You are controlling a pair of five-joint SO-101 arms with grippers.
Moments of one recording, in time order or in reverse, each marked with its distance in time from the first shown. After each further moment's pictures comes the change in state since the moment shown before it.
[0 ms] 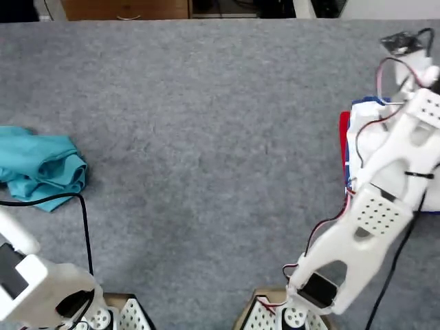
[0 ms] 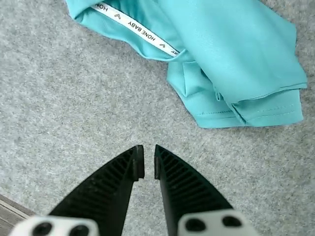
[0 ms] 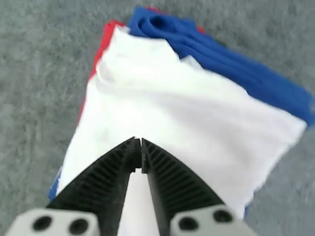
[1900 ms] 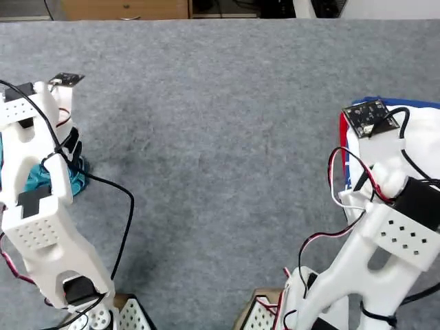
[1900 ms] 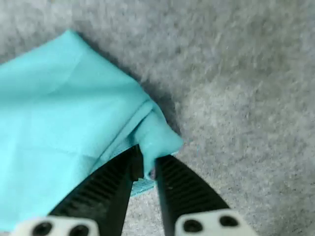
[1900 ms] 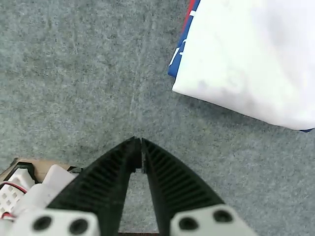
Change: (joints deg) left arm 29.0 26.3 0.8 -11.5 -16.4; right arm -2.0 -86.1 87.2 0.6 -3.3
